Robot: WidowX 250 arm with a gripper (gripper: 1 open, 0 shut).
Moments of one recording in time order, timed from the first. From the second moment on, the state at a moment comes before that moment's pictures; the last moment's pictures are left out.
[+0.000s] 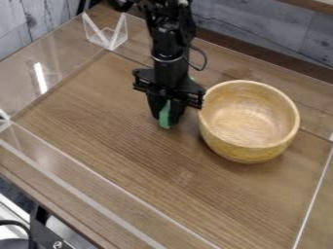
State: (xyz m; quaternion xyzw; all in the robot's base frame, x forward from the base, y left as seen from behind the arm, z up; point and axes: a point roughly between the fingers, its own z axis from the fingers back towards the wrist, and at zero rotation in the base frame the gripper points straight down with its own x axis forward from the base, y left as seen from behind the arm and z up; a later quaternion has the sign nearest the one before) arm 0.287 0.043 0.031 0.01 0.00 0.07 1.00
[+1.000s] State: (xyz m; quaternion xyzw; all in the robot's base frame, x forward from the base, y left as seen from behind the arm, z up) arm 0.314 -0.010 0.063 -0.01 -0.02 0.06 1.00
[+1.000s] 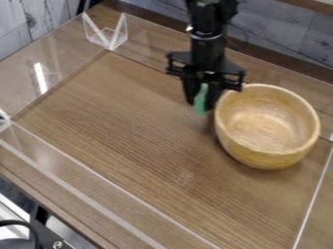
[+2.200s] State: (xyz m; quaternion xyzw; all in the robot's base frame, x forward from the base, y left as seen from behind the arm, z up) arm 0.317 0.023 0.052 0.01 -0.02 0.08 1.00
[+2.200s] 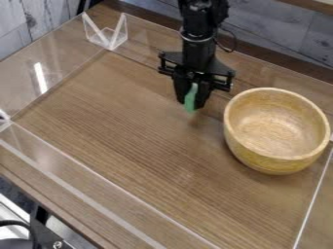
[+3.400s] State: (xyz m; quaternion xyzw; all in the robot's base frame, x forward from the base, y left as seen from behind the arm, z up) arm 0.339 -0.060 0.083 -0.03 -0.02 0.09 1.00
